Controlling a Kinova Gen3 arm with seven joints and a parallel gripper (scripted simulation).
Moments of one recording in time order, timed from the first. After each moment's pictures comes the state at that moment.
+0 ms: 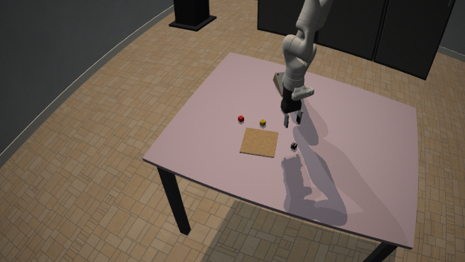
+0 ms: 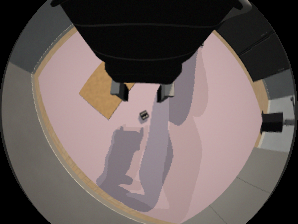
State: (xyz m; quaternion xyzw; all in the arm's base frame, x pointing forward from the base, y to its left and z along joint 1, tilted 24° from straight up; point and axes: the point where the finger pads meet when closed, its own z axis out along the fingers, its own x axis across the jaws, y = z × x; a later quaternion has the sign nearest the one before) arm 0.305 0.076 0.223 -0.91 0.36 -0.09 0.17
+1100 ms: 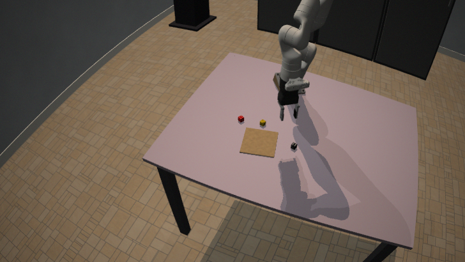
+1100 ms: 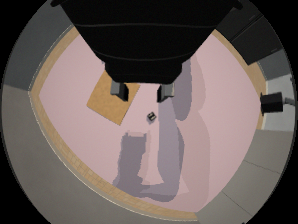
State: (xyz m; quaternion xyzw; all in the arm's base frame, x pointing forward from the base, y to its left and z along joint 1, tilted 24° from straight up) arm 0.301 0.051 0.248 -0.88 0.42 -0.09 0.19
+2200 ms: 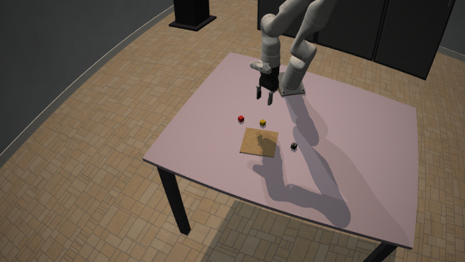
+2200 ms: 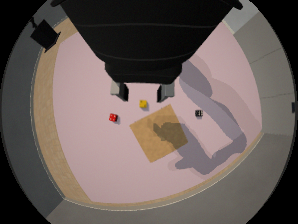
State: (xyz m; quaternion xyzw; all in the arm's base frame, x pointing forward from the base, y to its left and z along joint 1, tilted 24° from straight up) arm 0.253 -0.066 0.191 -0.59 0.78 0.00 0.21
